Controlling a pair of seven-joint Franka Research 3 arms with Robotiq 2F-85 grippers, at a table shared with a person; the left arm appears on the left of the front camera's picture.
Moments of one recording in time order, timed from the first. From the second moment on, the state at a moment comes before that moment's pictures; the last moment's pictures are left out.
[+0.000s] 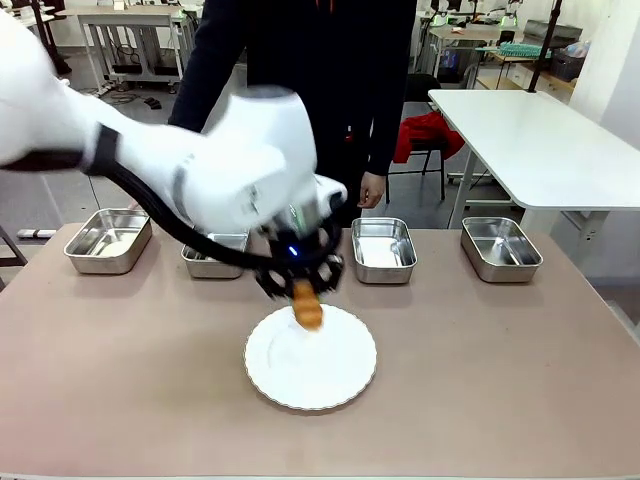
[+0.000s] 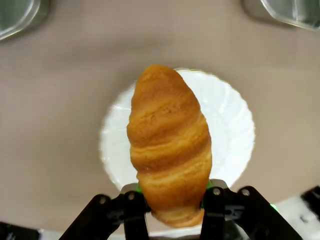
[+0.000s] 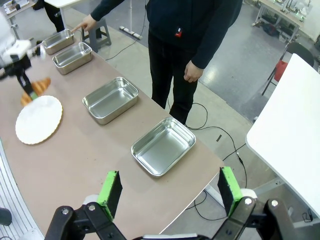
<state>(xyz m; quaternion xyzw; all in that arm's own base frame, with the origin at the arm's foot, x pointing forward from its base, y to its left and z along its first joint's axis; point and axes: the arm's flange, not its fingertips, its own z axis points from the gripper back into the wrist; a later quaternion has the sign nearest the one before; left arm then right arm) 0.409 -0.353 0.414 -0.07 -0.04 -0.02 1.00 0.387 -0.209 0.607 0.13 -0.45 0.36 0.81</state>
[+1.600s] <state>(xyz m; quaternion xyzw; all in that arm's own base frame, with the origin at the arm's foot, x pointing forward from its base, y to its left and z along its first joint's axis) 0.569 0.031 0.453 0.00 -0.10 -0.13 0.99 0.388 -0.208 0.607 0.13 -0.45 0.36 0.81</state>
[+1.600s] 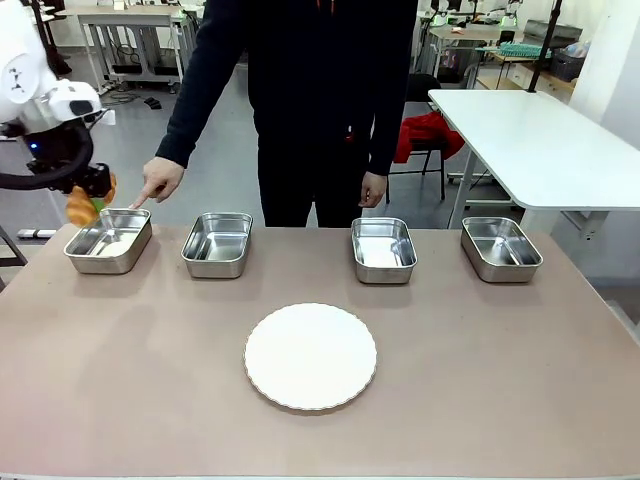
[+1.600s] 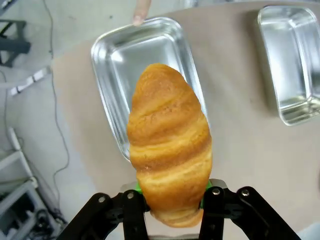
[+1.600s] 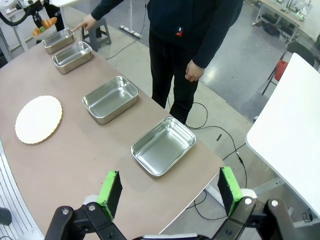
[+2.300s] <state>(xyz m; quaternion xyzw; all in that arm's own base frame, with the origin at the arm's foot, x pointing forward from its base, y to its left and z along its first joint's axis) 0.618 0.050 0.383 -0.04 -0.06 -0.19 0.98 0.388 -0.208 0.607 0.13 -0.45 0.36 0.81</state>
